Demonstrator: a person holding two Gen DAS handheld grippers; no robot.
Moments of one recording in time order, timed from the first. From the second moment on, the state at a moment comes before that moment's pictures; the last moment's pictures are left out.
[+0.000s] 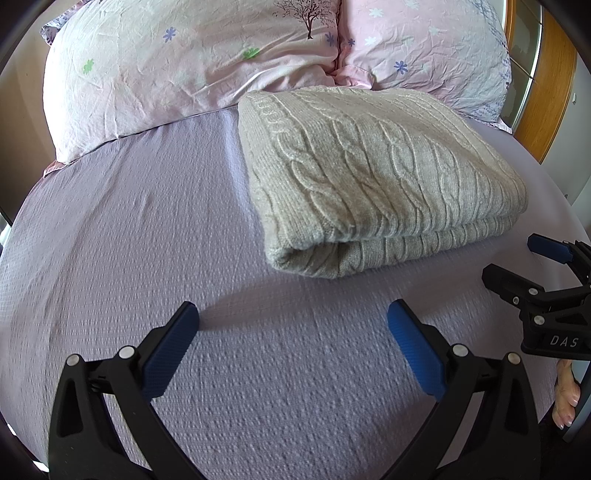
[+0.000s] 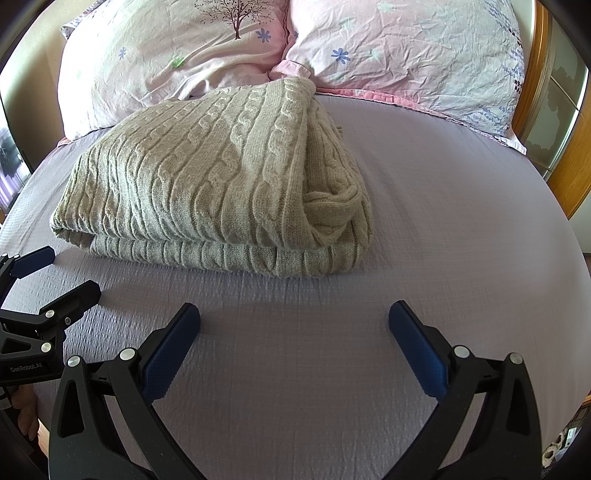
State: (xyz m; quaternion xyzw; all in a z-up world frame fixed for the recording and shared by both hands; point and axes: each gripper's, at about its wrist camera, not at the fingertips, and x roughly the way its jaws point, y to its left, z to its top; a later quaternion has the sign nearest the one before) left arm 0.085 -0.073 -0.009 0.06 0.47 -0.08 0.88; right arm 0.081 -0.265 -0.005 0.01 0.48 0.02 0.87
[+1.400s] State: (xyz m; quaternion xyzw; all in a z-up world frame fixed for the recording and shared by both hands) left arm 0.085 -0.074 -0.006 0.06 0.47 -0.08 0.88; right arm 0.081 -0.266 -0.006 0.01 0.48 0.02 0.87
